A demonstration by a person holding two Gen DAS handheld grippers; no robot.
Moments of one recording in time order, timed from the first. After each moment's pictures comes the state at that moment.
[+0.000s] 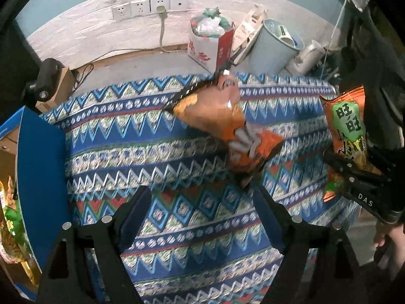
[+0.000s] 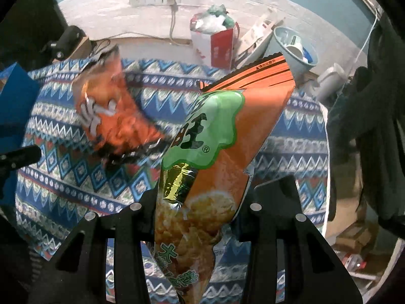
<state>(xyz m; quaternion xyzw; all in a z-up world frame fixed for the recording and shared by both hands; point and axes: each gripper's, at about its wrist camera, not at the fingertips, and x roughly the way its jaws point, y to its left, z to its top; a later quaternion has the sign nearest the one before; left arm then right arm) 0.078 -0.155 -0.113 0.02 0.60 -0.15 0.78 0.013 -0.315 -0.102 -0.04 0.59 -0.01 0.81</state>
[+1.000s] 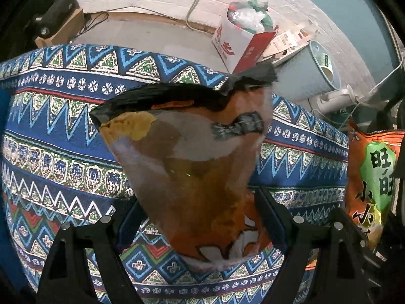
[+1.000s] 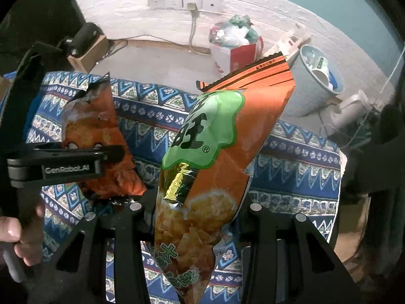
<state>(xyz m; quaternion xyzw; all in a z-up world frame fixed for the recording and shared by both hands) 0.146 -0.198 -0.202 -0.13 0.65 -0.05 0.74 0.069 -0.325 -0.118 -0.07 0.58 0.06 0.81</state>
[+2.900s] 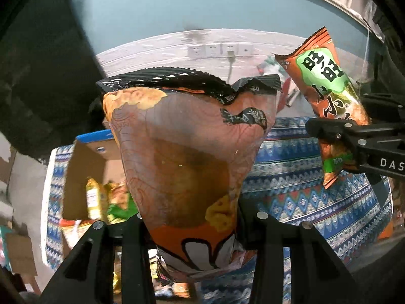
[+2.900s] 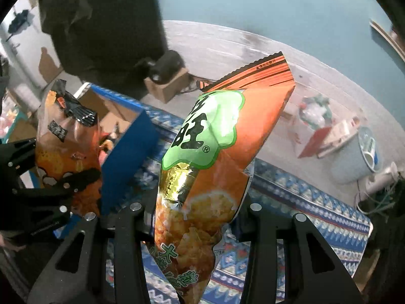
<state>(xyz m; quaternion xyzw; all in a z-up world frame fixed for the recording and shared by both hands) 0.044 0.017 -0.039 0.06 0.50 -0.03 0.86 0.066 -0.096 -0.013 -0.09 0.49 0.23 0.84</state>
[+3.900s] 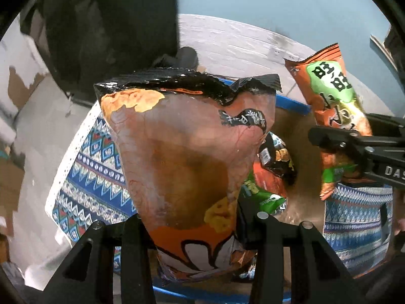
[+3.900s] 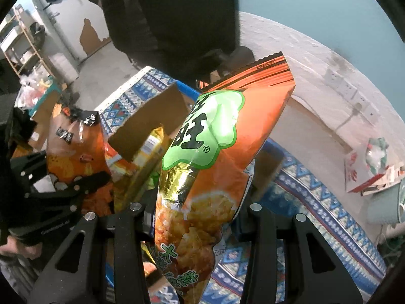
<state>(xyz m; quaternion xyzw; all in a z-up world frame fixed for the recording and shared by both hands) 0.002 0.207 -0.062 -0.08 0.52 0.09 0.85 0.082 0.089 -0.039 -0.12 0.50 0.34 0.78</state>
